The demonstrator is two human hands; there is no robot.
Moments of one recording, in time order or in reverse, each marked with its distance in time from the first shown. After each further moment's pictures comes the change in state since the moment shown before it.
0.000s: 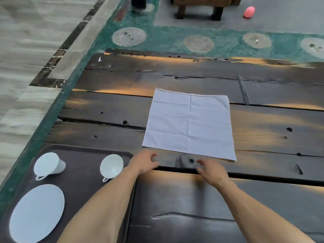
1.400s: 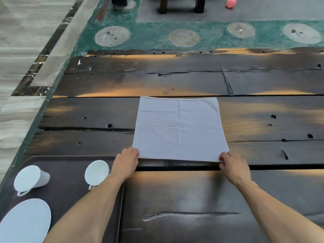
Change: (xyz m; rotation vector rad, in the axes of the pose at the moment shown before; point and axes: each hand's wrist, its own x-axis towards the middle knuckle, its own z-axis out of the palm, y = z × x) left_hand 0.011 -0.014 0.013 0.352 0.296 0.143; right_hand -0.023 0.100 -0.024 -0.134 0.221 0.149
